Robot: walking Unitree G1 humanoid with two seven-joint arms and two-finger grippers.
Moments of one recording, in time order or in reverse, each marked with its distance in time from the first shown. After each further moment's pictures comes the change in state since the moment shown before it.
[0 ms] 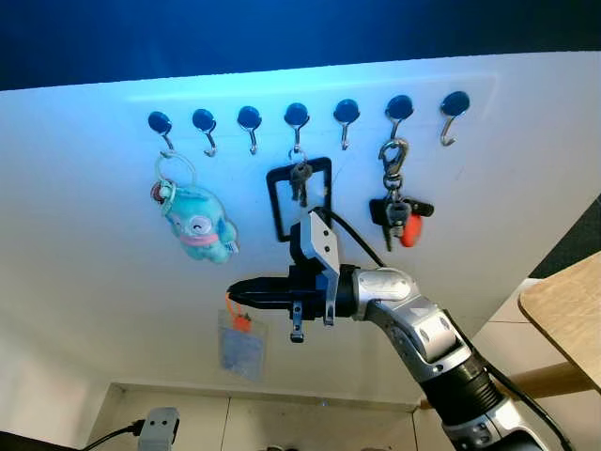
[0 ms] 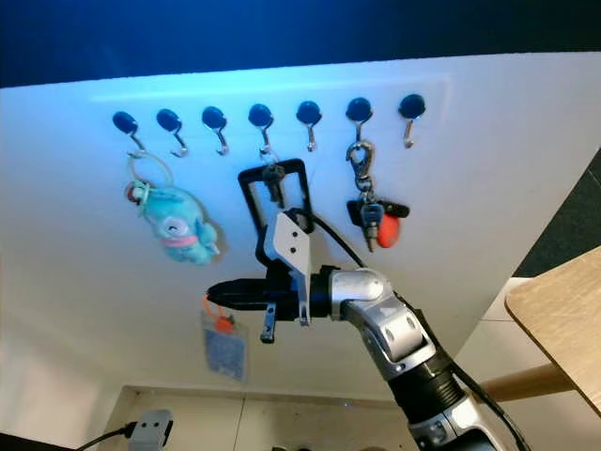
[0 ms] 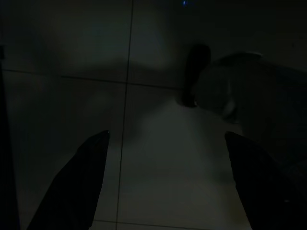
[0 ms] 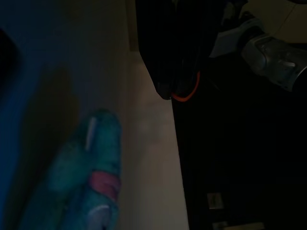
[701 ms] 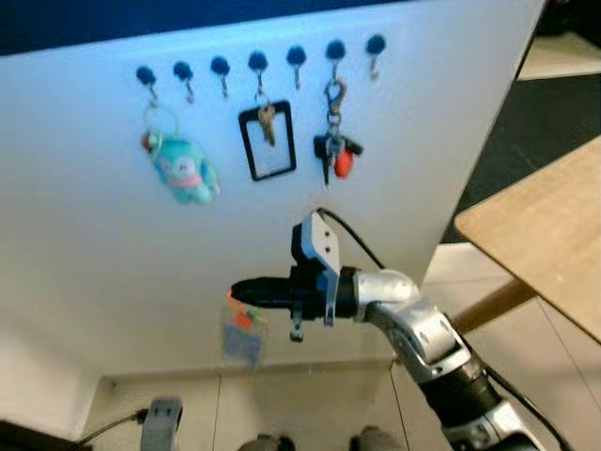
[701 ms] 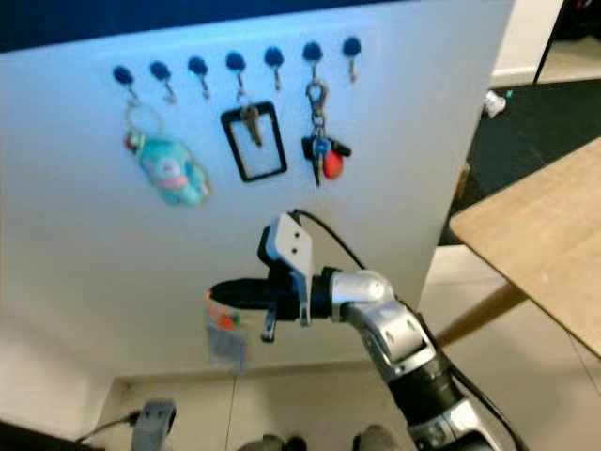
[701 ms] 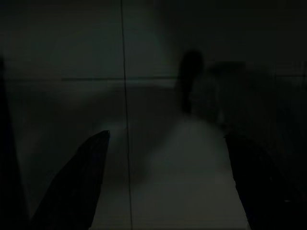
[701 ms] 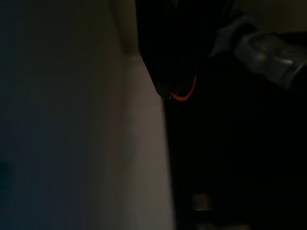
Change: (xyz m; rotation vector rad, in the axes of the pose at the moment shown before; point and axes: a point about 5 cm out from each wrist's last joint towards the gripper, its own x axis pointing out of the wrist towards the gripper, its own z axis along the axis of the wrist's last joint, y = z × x) left arm 0.003 -0.004 0.012 0.028 -0.039 0.002; right arm 0.003 0.000 0.000 0.004 -0.013 -0.009
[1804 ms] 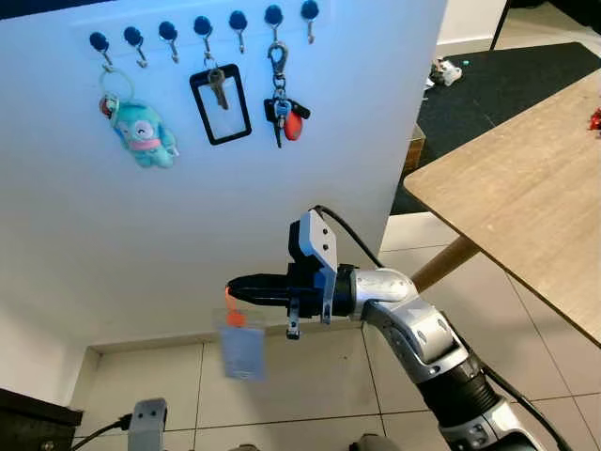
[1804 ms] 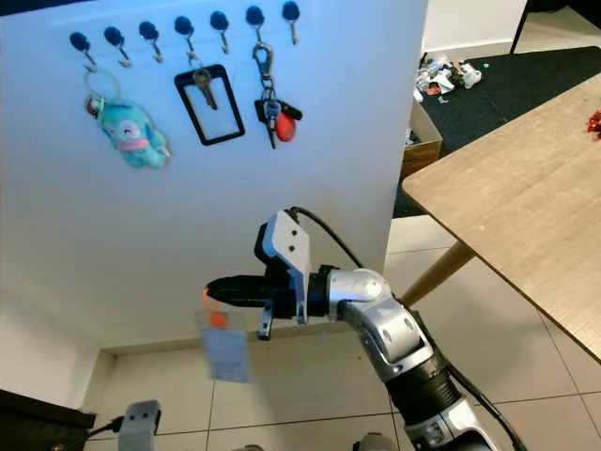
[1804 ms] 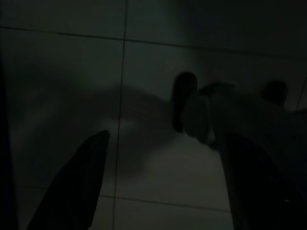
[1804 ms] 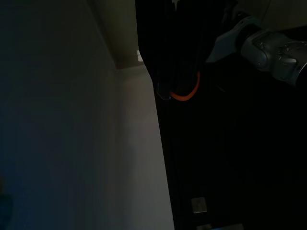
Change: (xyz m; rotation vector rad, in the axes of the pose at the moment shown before) left arm -0.003 0.013 0.004 -0.161 -0.055 0.118; right arm 0.002 -0.001 0.001 -0.003 -0.009 -0.019
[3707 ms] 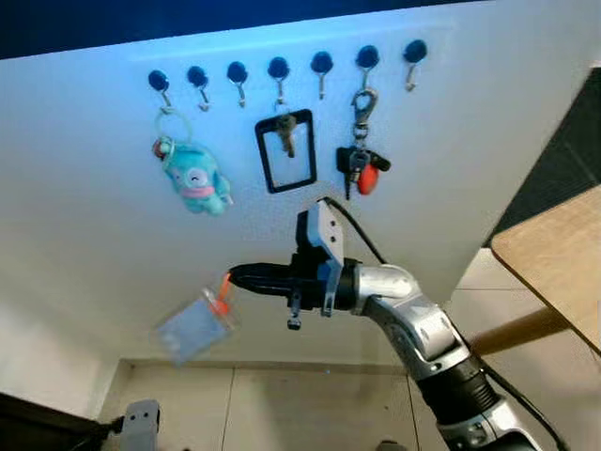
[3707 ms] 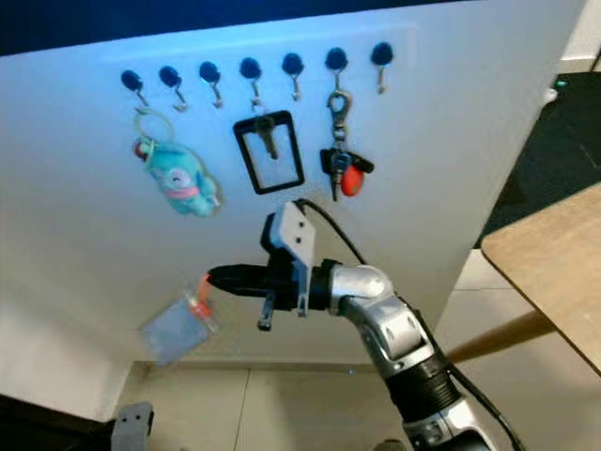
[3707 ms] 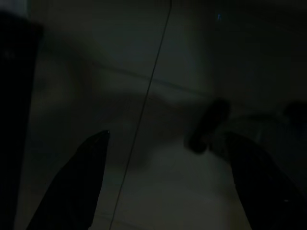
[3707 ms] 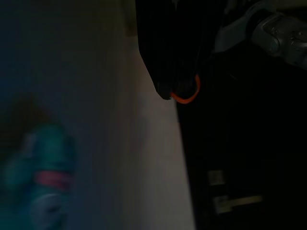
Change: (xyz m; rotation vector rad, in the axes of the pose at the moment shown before) left arm -0.001 0.009 0.017 -0.041 -0.086 0.032; right arm -0.008 -0.009 0.011 -0.009 -0.081 -0.064
